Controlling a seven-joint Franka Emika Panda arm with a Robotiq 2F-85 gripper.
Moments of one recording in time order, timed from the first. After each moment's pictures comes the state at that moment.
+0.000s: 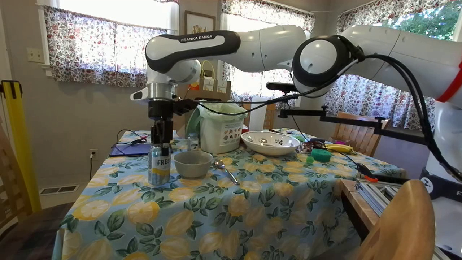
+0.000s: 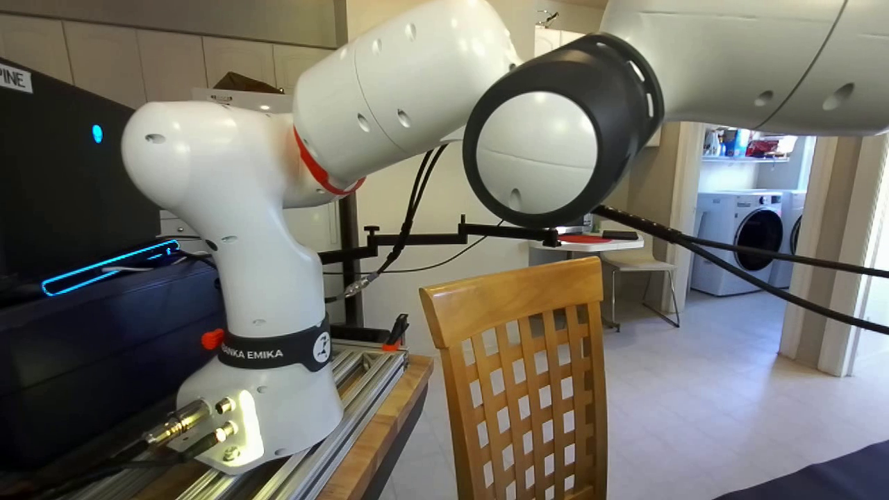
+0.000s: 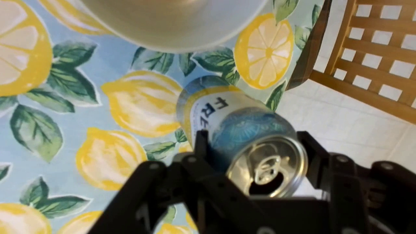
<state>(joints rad) -0.25 1.28 0.21 -0.51 0.05 1.56 -1.03</state>
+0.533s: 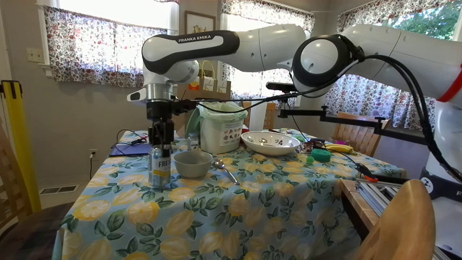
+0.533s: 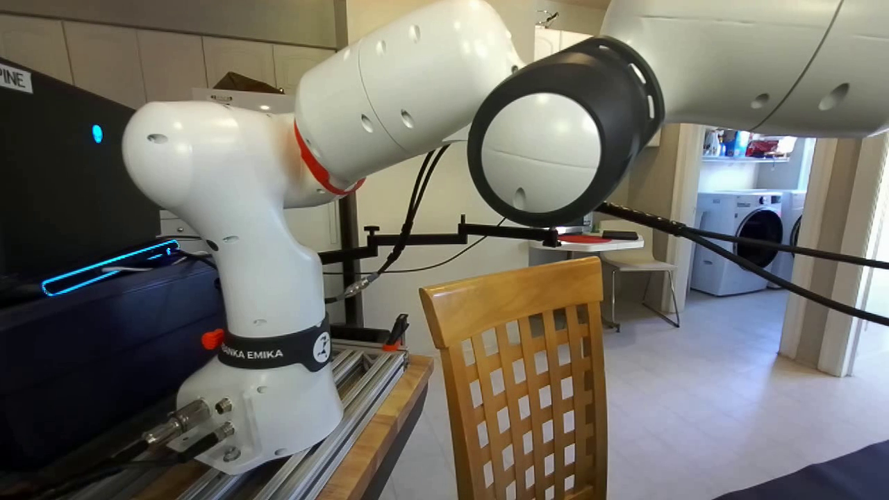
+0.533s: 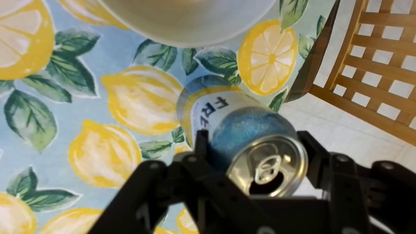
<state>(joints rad) -0.23 1.28 0.21 -0.51 0.01 1.56 -1.09</state>
